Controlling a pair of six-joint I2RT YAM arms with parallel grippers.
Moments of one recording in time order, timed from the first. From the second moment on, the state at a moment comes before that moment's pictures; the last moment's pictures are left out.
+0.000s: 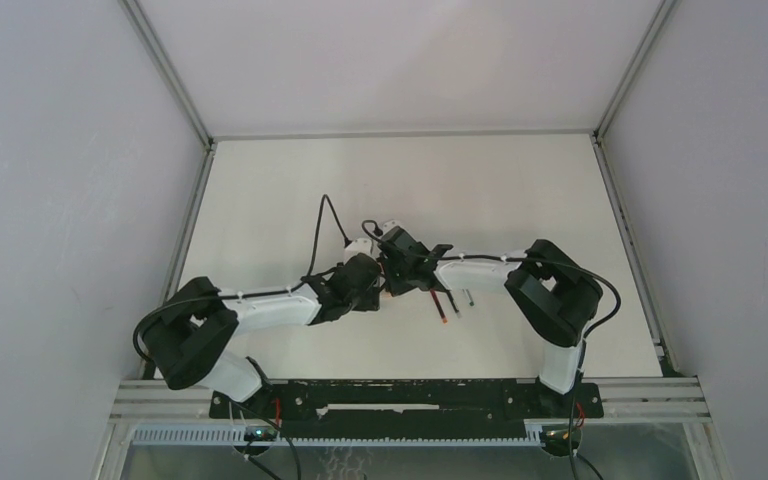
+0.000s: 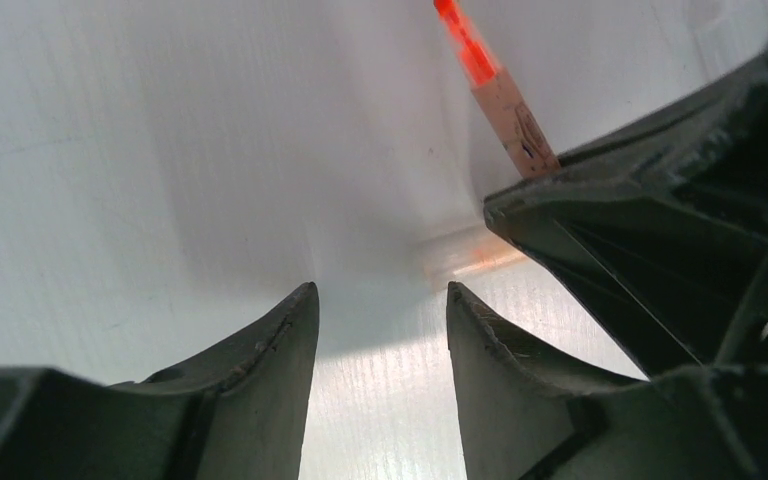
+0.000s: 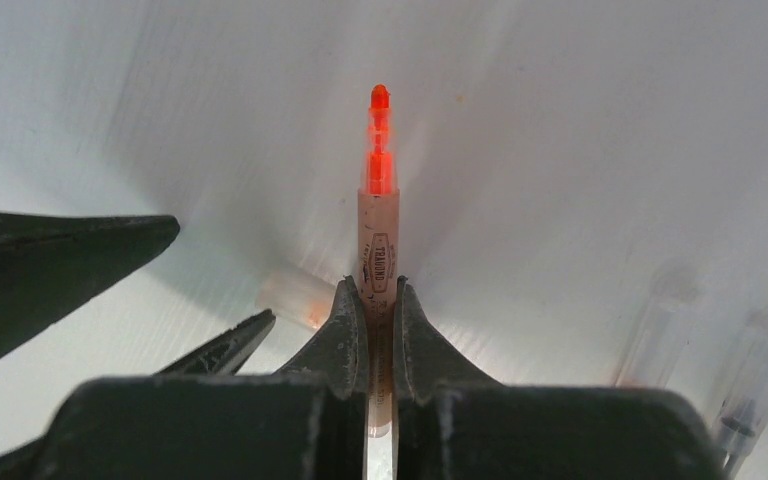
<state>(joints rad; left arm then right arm) -0.87 1.48 0.66 -0.12 -0.33 -0.66 0.89 1.85 1.08 -0.20 0.07 0.41</state>
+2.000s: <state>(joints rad) -0.88 1.58 0.89 -0.36 -0.32 -0.74 0.71 1.17 0.65 -0.16 0.17 0.57</state>
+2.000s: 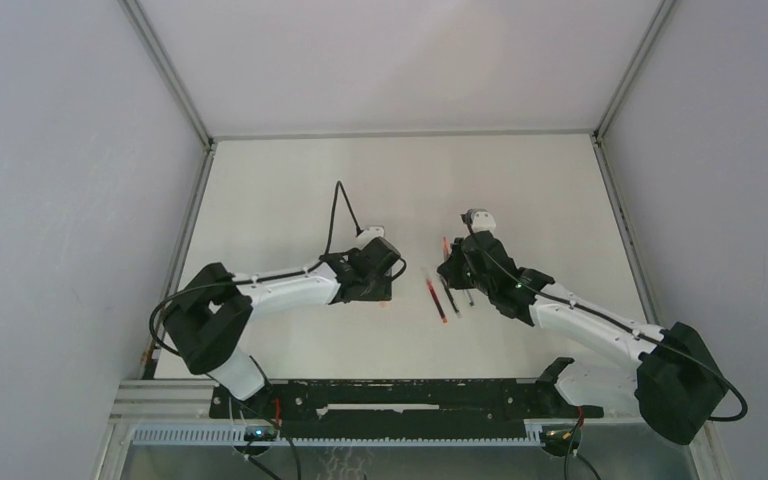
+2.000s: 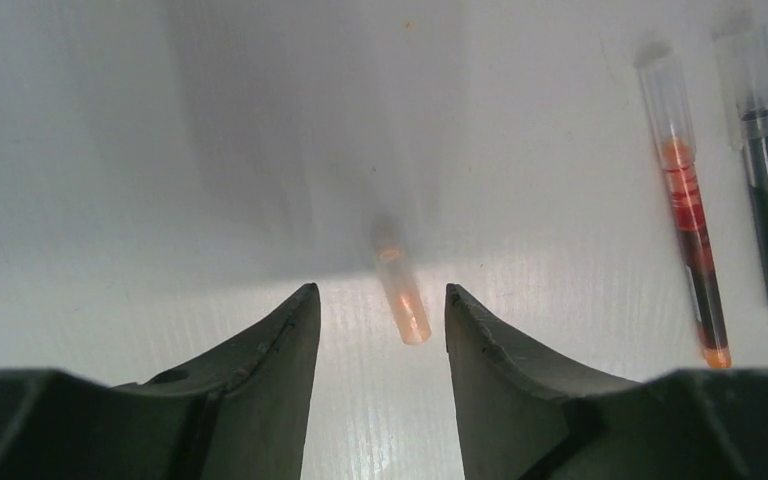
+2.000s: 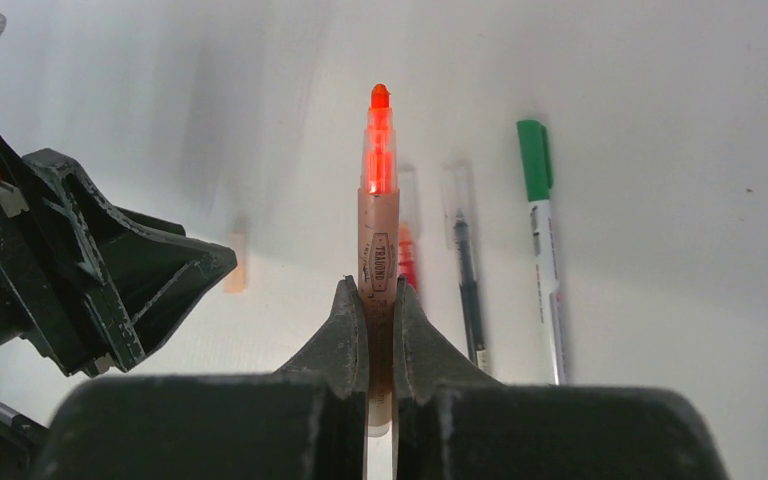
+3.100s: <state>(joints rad) -0.90 1.82 1.14 -0.62 -0.29 -0.81 0.63 0.97 0.56 -0.17 0.16 0.56</state>
